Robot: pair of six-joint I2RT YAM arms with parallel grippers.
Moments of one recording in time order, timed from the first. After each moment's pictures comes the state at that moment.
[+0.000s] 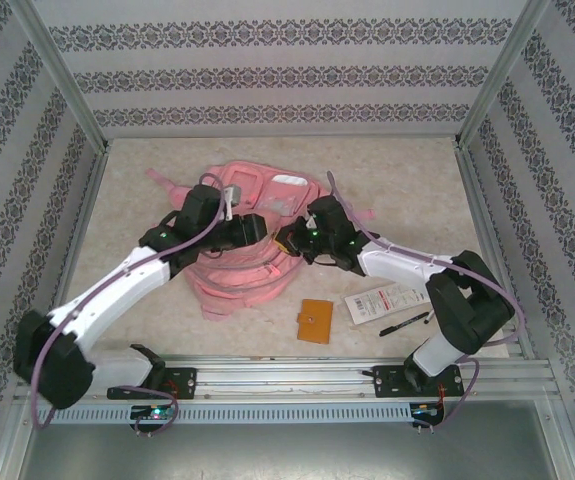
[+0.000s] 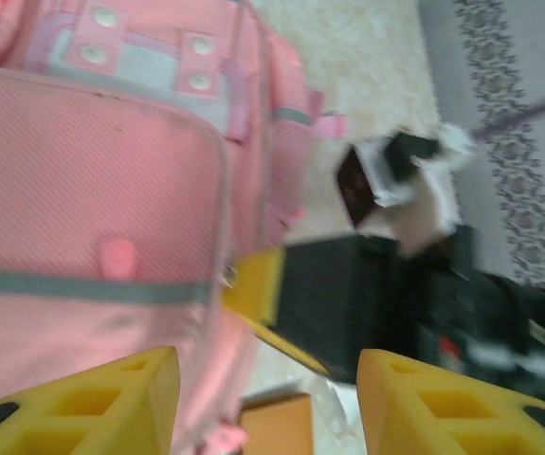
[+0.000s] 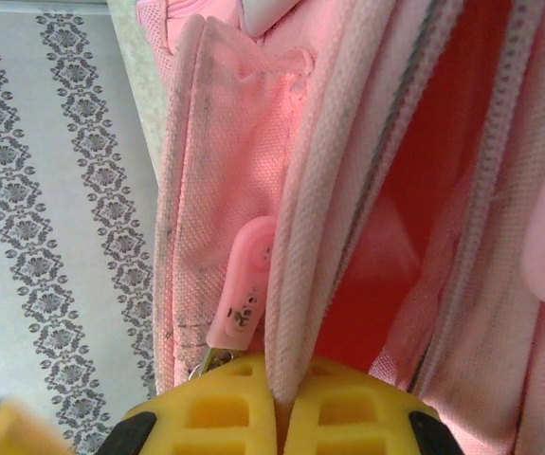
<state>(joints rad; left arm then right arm) -0.53 1.22 0.99 -0.42 0.26 -0.73 0.64 1.60 0.90 0.09 -0.42 1.34</state>
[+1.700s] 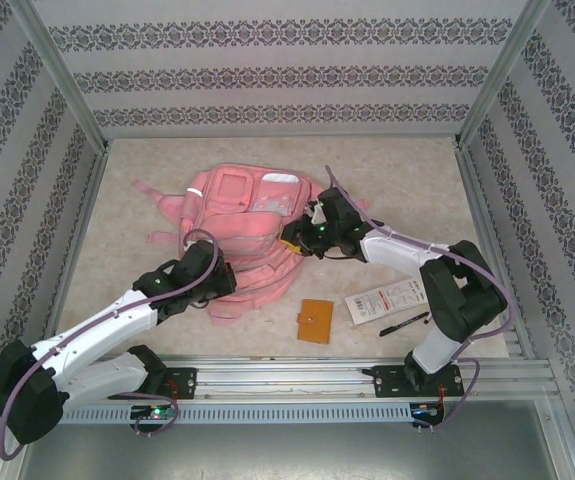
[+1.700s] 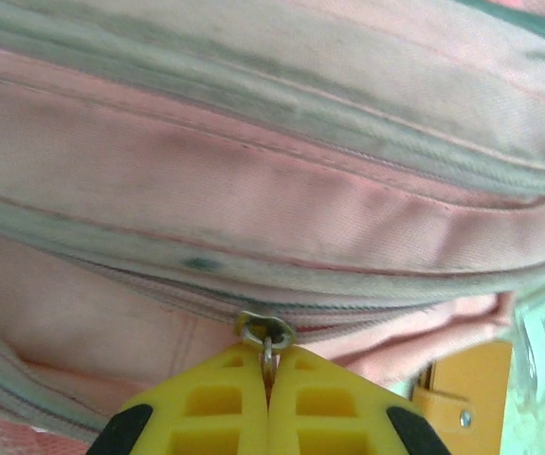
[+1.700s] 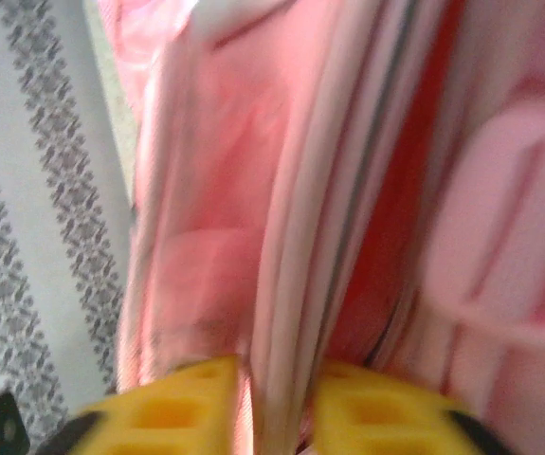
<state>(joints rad) -0.65 1.02 0.63 -0.50 0.00 -0.86 0.52 1.67 0.96 -0.04 -0.58 1.11</state>
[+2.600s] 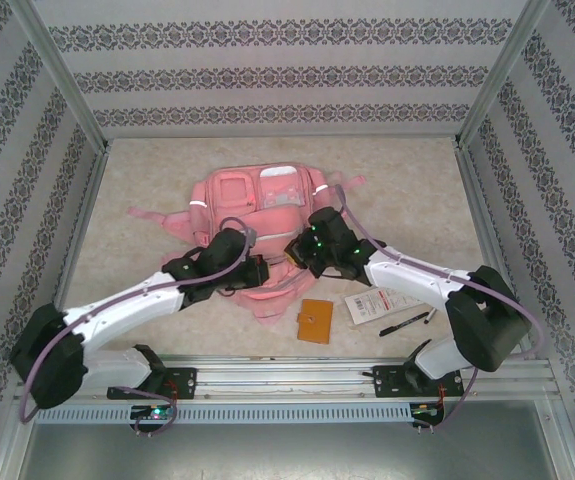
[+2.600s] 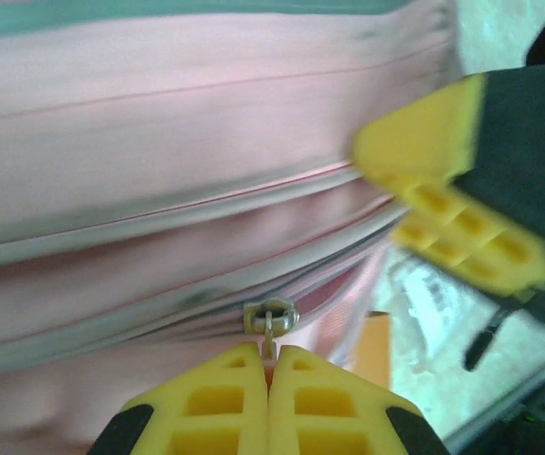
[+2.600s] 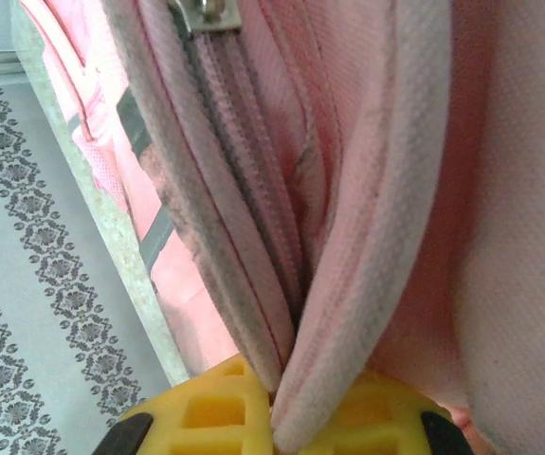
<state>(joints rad) -0.72 1.19 0.73 -0.33 0.08 -0.81 0.67 1.47 0.86 -0.14 -0.25 1.43</state>
